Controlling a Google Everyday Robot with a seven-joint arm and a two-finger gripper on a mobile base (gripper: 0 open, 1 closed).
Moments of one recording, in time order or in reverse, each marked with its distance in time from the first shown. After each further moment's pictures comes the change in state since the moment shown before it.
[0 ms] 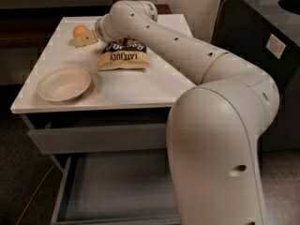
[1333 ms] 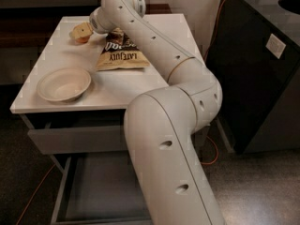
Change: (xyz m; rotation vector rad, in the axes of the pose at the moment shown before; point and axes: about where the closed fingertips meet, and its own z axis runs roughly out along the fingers) arm -0.029 -0.025 0.059 0.004 0.026 -0.002
